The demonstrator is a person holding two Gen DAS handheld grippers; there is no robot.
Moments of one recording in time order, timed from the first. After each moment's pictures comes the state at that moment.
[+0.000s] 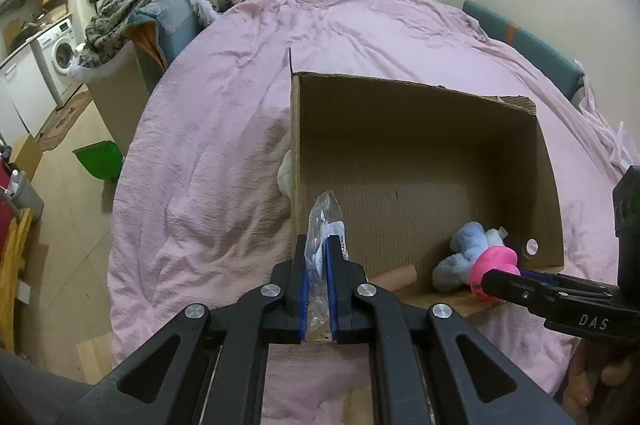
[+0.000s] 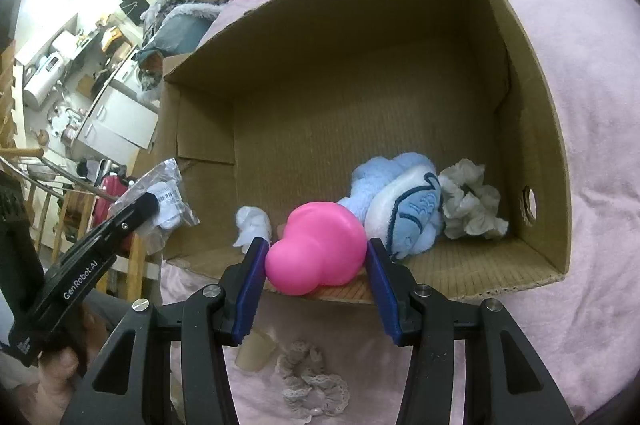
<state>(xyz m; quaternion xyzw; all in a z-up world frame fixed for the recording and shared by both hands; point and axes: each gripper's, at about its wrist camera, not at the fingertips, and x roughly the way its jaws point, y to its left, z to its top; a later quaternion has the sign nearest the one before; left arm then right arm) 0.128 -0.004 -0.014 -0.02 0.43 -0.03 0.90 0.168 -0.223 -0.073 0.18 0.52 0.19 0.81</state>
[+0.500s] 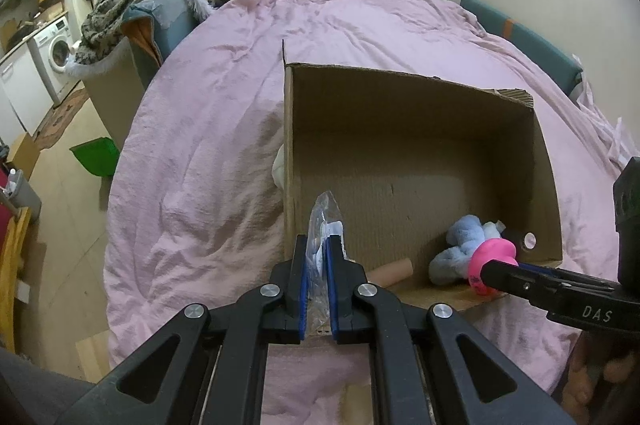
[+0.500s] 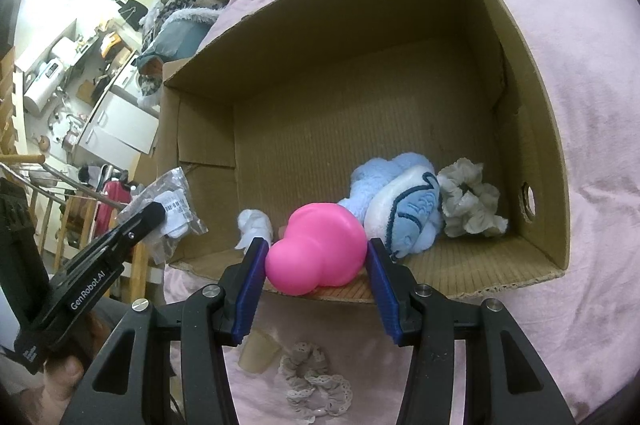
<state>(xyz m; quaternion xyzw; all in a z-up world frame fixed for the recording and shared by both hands) 0.129 -0.007 -0.016 -0.01 0.44 -0.03 0.90 0.165 -0.229 -0.071 0.19 0.52 0.19 0.81</state>
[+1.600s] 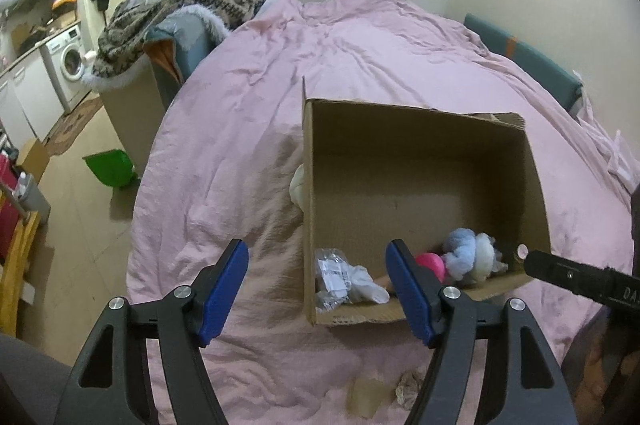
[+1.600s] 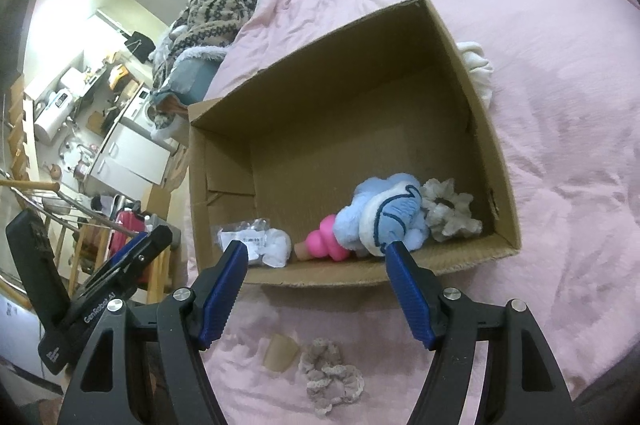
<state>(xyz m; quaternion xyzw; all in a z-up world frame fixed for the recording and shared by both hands) 0.104 0.003 0.016 -0.01 0.40 -0.02 0.91 0.138 -0.250 -0.038 0.23 0.47 0.17 0.83</state>
